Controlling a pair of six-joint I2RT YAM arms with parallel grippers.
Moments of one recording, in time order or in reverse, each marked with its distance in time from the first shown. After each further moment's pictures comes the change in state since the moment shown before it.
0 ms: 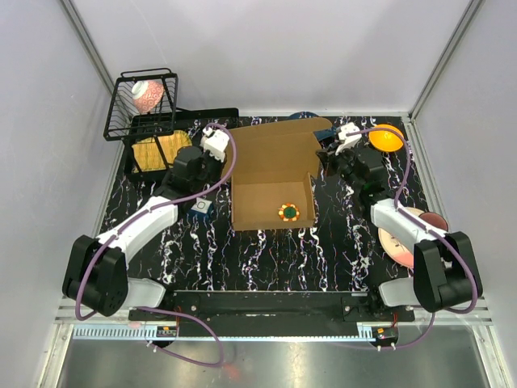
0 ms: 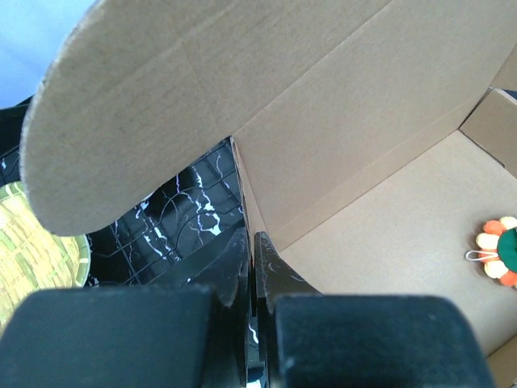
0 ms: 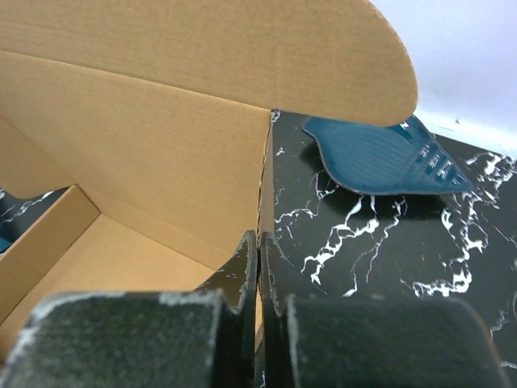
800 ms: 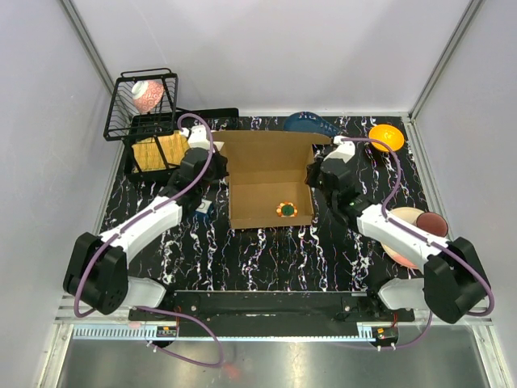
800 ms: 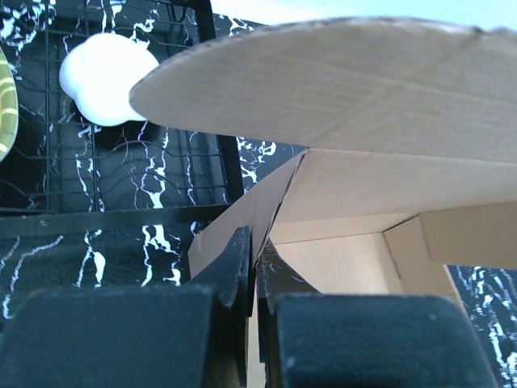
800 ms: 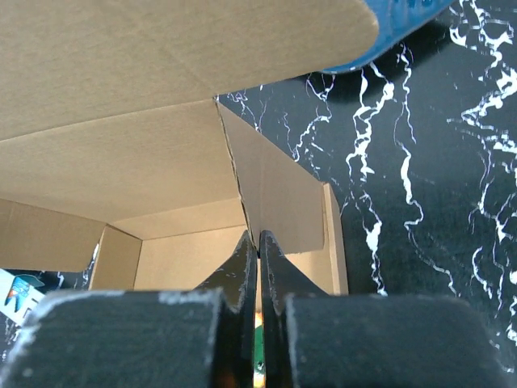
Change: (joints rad) left arm -0.055 0.018 0.016 -0.015 -0.283 -0.598; right arm 0.328 -0.056 0.066 -0.354 0.692 0.507
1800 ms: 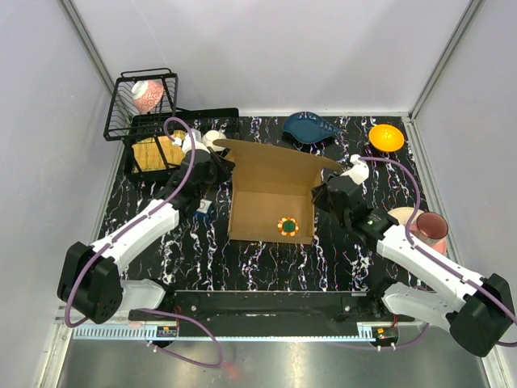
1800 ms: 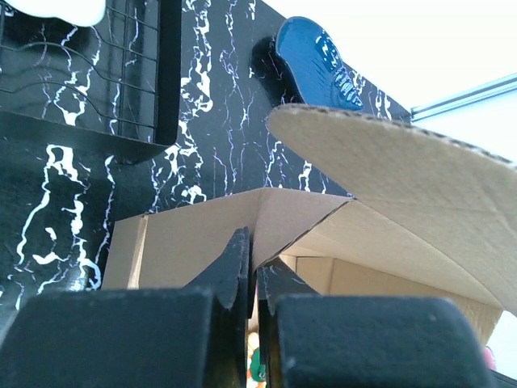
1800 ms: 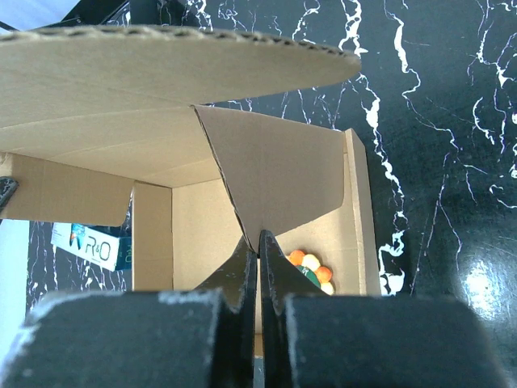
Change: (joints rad) left arm -0.040 -0.070 0.021 -0.150 0.017 -0.427; right arm 0.101 -0.270 -0.053 -0.405 0.034 0.336
